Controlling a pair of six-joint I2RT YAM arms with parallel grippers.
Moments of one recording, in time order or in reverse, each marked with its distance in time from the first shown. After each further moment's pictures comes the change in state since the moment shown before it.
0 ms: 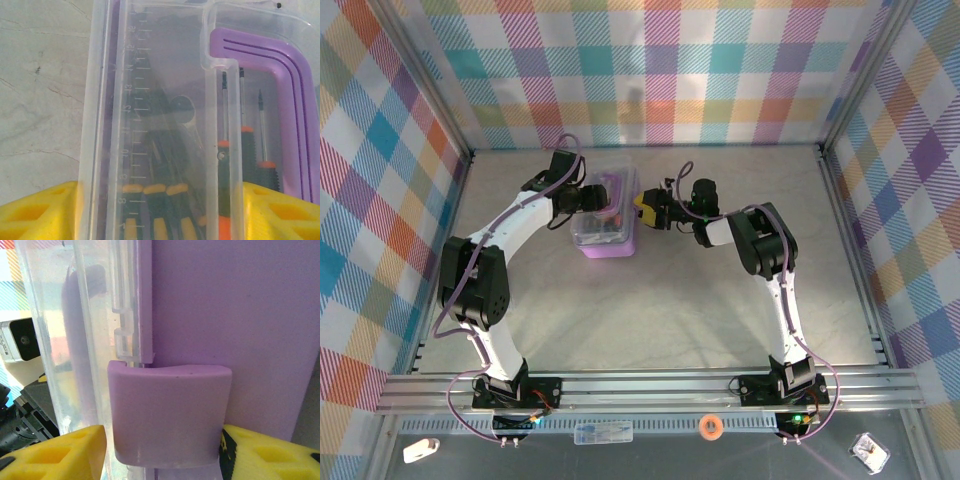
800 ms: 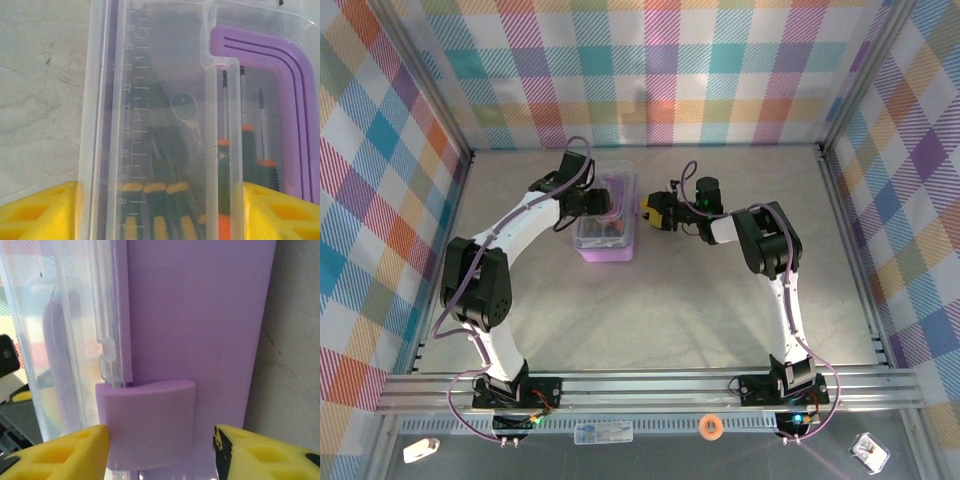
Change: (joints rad) left arm -0.040 0.001 0.015 -0.052 -0.087 0.000; right arm -0.031 -0.016 -0.006 -0.171 -0.004 -0.154
